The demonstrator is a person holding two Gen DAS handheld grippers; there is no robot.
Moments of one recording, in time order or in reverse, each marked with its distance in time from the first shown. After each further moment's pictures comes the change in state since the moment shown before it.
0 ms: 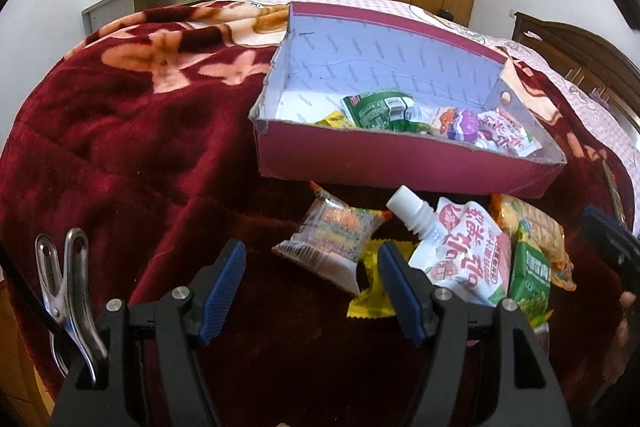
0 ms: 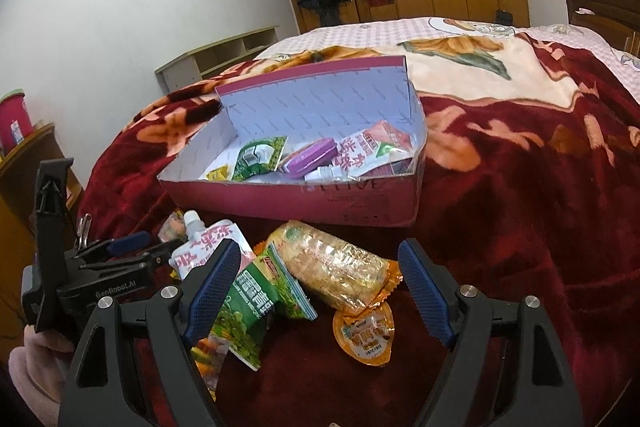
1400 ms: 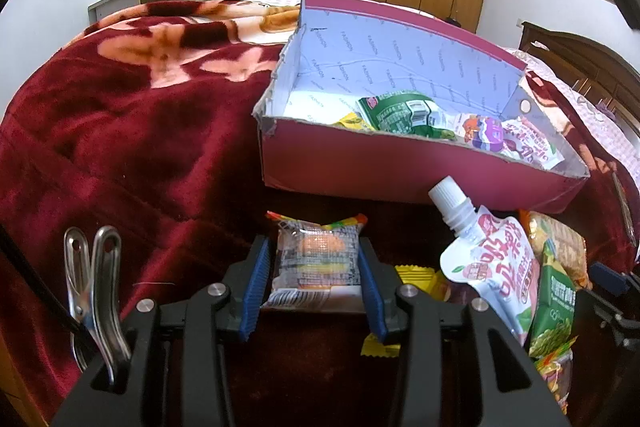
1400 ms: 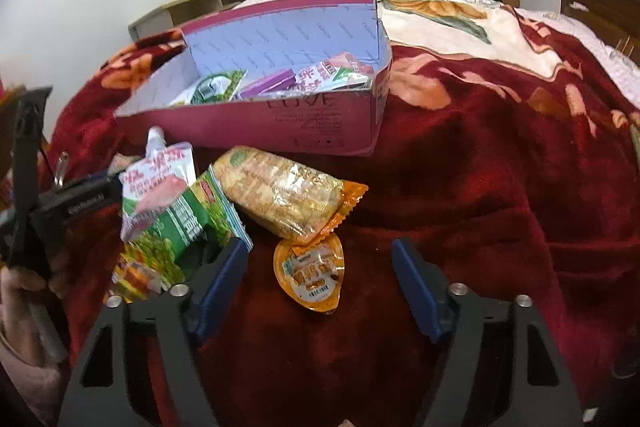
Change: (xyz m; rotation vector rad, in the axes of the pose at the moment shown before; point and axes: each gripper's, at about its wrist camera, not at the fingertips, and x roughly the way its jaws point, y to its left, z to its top) left arm 0.025 0.007 0.004 -0.033 -0.021 0.006; right arm 0.013 -0.015 -0.028 -0.054 0.153 -0.128
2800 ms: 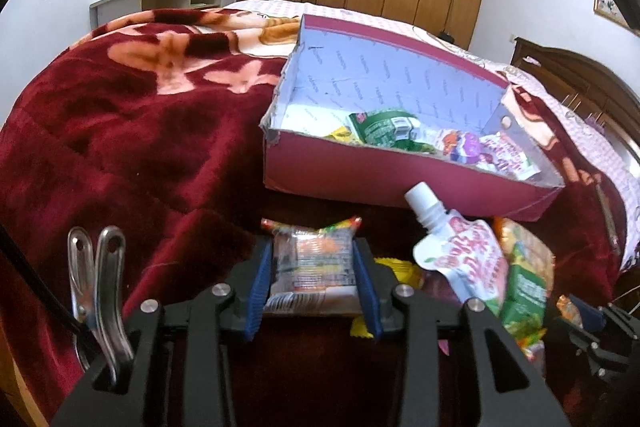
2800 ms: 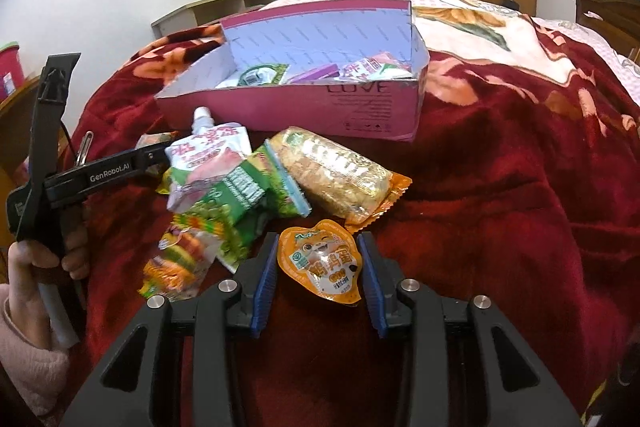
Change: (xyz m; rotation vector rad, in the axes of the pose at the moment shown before) left arm -0.026 0.003 -0.003 -0.034 -0.039 -0.052; right arm -0.021 0.026 -0.019 -0.028 -0.030 0.070
